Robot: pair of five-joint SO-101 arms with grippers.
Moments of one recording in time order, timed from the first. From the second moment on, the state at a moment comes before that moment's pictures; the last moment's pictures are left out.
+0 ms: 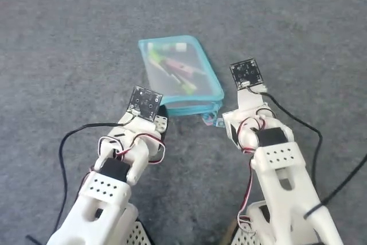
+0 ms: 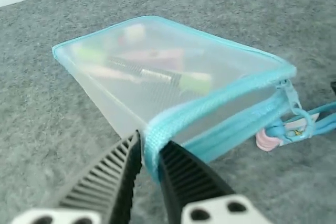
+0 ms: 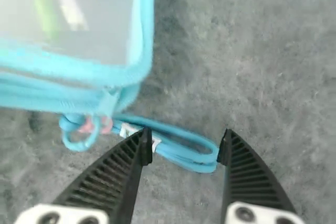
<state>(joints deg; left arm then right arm) 13.2 -57.1 83.1 21.6 0.4 -14.5 -40.6 59.6 40.5 5.1</state>
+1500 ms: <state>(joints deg) 13.7 -57.1 83.2 21.6 0.5 -28.0 -50.8 70.8 33.7 -3.0</state>
